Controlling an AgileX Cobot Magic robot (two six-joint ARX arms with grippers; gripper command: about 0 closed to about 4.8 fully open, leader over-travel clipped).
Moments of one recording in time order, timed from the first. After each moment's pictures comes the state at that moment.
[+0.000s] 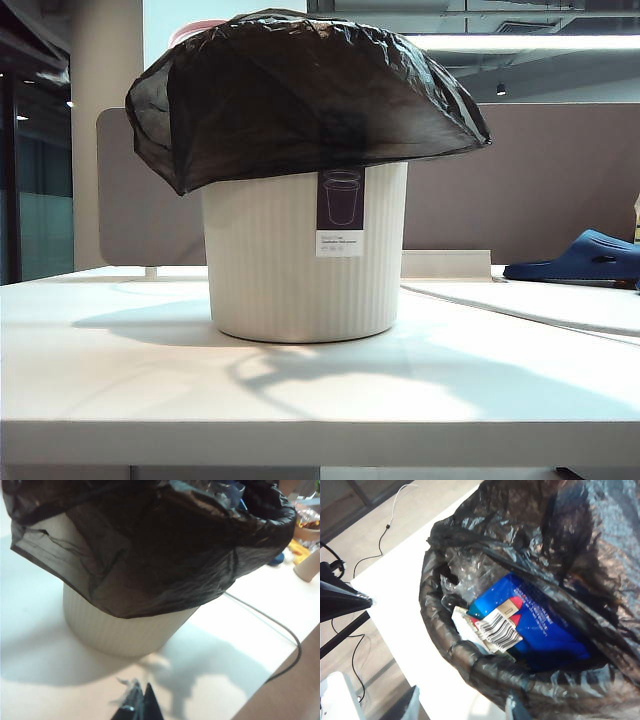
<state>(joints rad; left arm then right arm) 0.00 0.77 0.63 -0.27 0.78 -0.05 0.53 1.33 1.46 -0.68 -0.43 0.09</state>
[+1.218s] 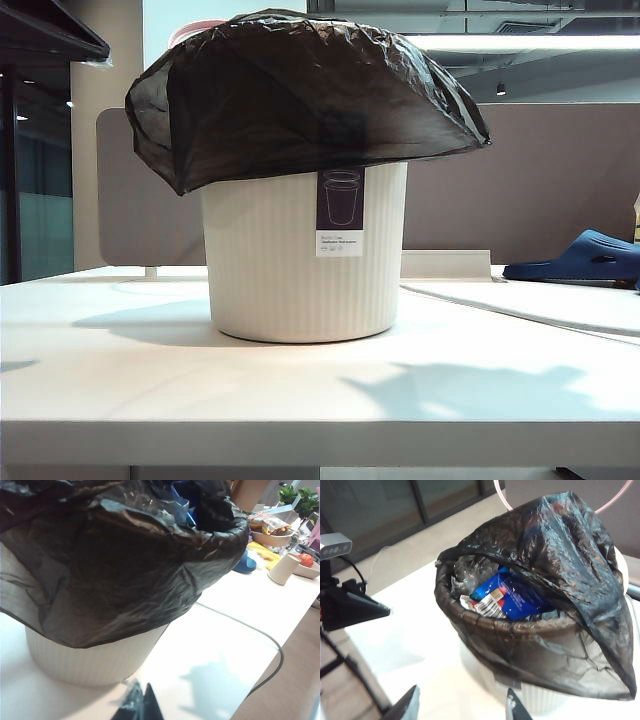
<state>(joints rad) -0.12 0.77 0.57 -0.07 0.76 -0.11 0.53 0.81 1.05 -0.47 -0.31 0.11</state>
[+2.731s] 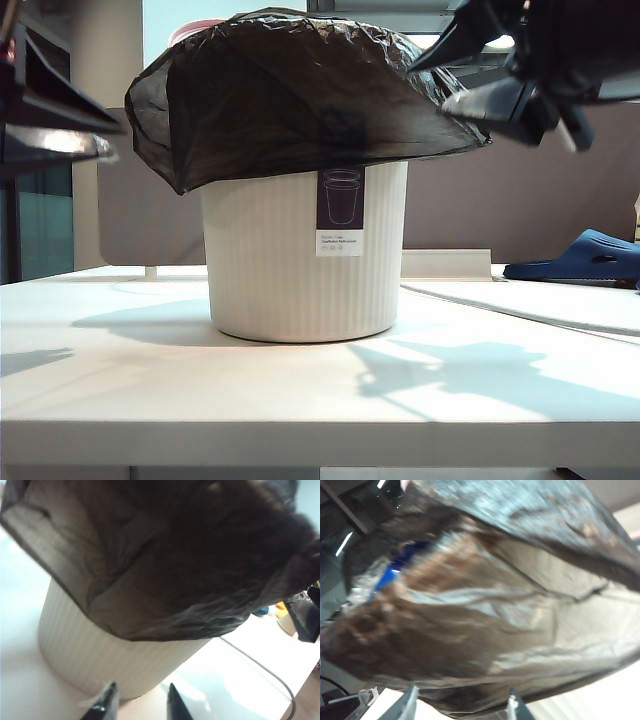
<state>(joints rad) -0.12 0.99 0.30 0.58 0.67 -0.41 0.53 1.18 0.42 0.79 -0.15 0.67</state>
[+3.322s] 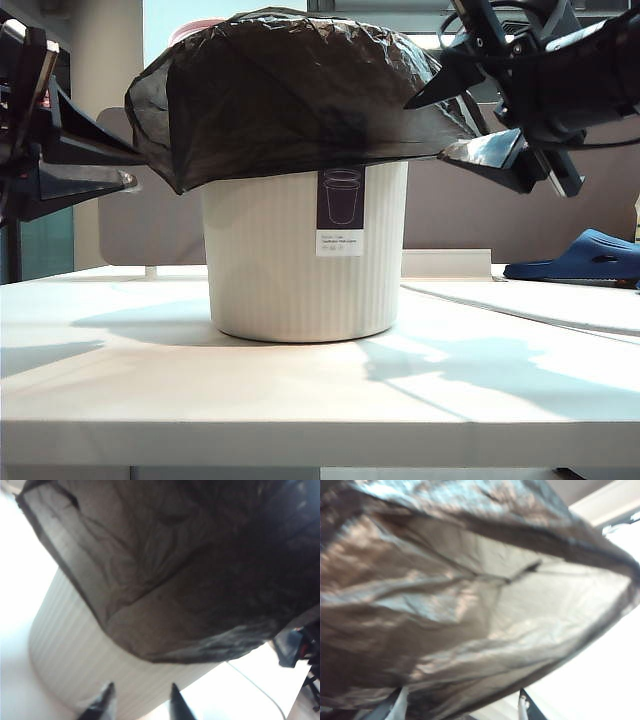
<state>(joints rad) -0.12 1.29 0.30 0.95 0.69 -0.55 0.50 1.32 0.42 0.90 -0.15 0.76</state>
